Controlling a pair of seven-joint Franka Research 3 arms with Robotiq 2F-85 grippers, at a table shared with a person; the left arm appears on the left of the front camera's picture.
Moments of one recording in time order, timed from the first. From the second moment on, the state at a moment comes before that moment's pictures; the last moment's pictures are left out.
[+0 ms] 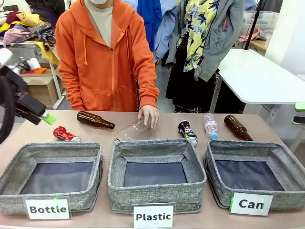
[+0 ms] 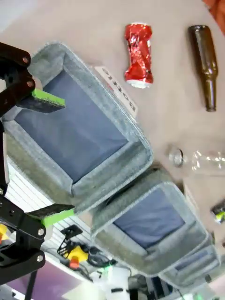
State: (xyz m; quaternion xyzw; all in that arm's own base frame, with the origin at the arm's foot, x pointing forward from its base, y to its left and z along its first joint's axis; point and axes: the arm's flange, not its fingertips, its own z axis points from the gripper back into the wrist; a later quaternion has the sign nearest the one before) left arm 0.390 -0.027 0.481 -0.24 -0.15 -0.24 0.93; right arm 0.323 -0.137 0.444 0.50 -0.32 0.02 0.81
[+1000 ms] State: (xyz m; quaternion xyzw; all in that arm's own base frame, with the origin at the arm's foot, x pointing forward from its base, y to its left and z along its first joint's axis) left arm 0.419 -0.036 0.468 -0.27 -0.09 -0.09 0.95; right arm 0.324 -0.137 0.443 0.50 -0.32 0.02 0.81
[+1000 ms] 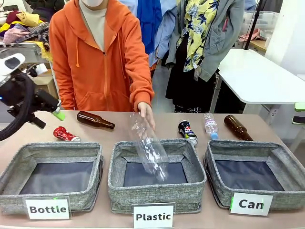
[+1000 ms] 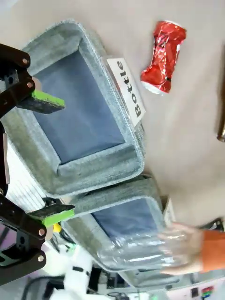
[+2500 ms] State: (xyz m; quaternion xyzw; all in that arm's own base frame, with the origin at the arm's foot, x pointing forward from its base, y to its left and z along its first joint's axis) left arm 0.535 -0.044 0.338 -0.10 -0.05 0.34 0.93; right arm 0.324 -0.137 0.443 0.50 -0.32 0.02 0.81
